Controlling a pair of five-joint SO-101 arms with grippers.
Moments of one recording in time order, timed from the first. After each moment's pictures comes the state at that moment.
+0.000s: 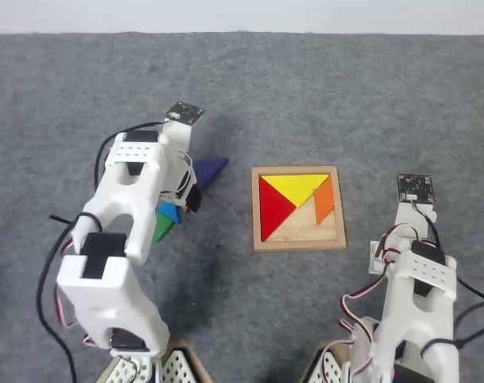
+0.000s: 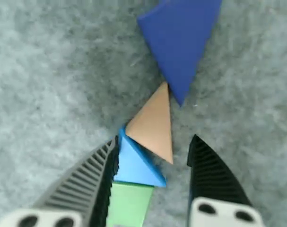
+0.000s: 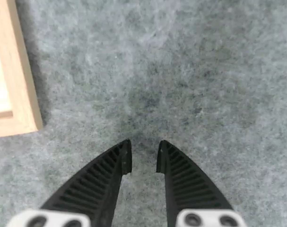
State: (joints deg) left arm -4.4 17.6 15.5 68.4 -15.0; right arm 19.2 -34.7 70.5 45.2 16.9
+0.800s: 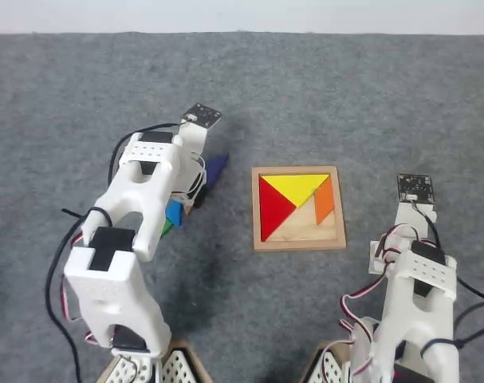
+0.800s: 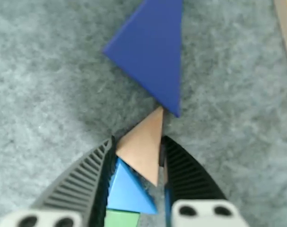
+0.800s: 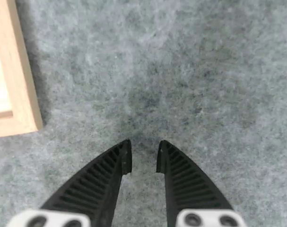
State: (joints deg) left arm -1.3 21.1 14.1 66.4 -16.7; right arm 19.2 -34.7 70.5 45.2 16.9
